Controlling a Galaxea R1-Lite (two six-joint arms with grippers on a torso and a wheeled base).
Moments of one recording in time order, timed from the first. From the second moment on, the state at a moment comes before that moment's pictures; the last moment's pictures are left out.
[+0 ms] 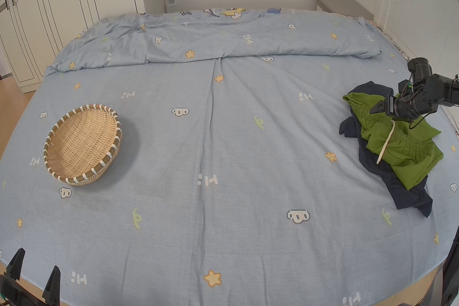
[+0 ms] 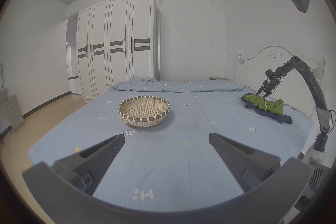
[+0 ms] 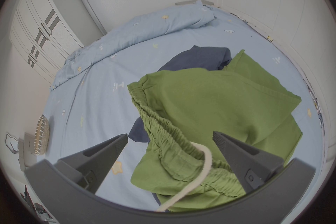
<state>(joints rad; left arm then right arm) 0.00 0.02 -0.02 0.00 0.01 -0.01 -0.17 2.20 -1.84 0.41 0.23 0.05</state>
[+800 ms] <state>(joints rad) 0.00 0.02 -0.02 0.00 0.01 -0.01 -0.15 2.24 -1.83 0.45 0.22 0.04</state>
